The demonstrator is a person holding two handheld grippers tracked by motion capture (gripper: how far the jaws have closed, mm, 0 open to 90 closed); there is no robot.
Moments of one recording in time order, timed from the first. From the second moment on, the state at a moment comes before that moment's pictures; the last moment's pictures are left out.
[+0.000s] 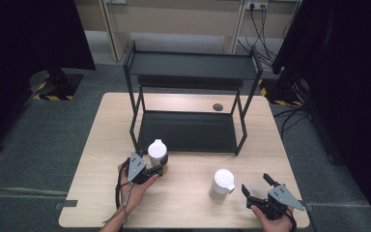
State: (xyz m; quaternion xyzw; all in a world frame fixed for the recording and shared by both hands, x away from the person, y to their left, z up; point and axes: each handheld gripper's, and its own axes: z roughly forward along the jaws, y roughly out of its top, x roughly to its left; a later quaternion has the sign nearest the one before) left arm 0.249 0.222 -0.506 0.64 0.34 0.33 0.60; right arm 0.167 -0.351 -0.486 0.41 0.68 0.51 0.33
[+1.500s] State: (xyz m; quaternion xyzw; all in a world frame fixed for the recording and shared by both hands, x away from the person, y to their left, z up) left arm 0.255 0.219 -0.426 0.60 0.35 0.37 0.62; right arm 0.168 -0.352 -0.485 0.41 0.68 0.51 0.32
